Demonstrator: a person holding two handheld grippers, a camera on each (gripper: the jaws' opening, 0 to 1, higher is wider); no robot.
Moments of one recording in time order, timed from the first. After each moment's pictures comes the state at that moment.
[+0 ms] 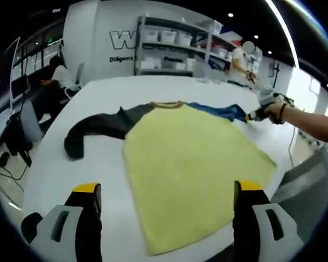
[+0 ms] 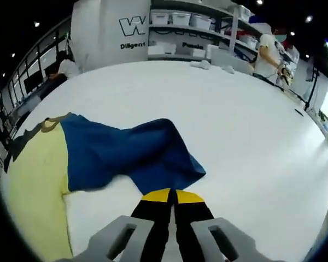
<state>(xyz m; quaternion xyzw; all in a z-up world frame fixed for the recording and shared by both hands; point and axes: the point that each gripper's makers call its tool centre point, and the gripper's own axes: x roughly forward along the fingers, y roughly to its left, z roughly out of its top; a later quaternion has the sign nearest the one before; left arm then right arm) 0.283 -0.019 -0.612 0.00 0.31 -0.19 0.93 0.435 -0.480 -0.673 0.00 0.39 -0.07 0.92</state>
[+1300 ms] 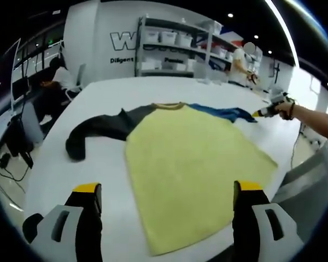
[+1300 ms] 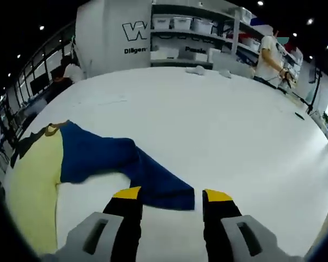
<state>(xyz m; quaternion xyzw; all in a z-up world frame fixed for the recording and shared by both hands) 0.282 -0.019 -0.610 0.01 0.30 -0.18 0.94 0.419 -0.542 -0.651 0.01 0.37 -0.04 0.93</state>
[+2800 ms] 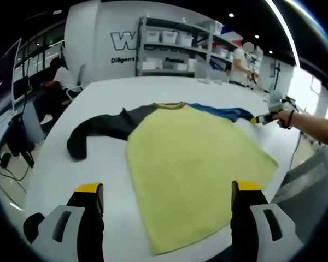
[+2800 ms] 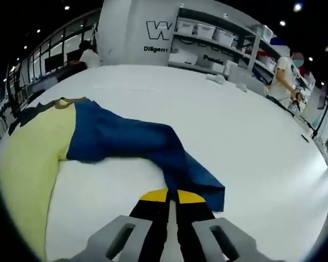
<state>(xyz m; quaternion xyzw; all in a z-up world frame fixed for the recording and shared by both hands) 0.281 -0.019 -0.609 0.01 0.30 -0.18 0.94 0.418 -0.507 -0.664 -0.08 0.36 -0.01 0.93</state>
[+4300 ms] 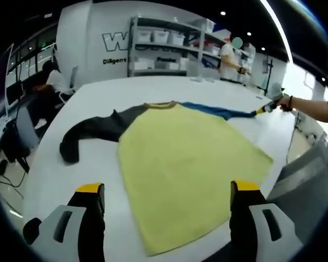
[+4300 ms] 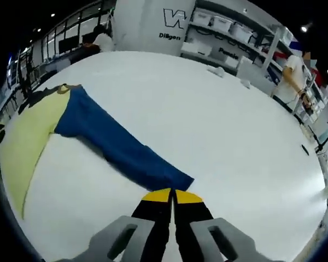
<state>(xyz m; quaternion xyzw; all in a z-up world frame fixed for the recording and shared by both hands) 0.278 -0.030 -0.610 0.02 0.30 -0.21 0.93 0.402 -0.629 -0.645 -0.10 0.41 0.01 0.91</state>
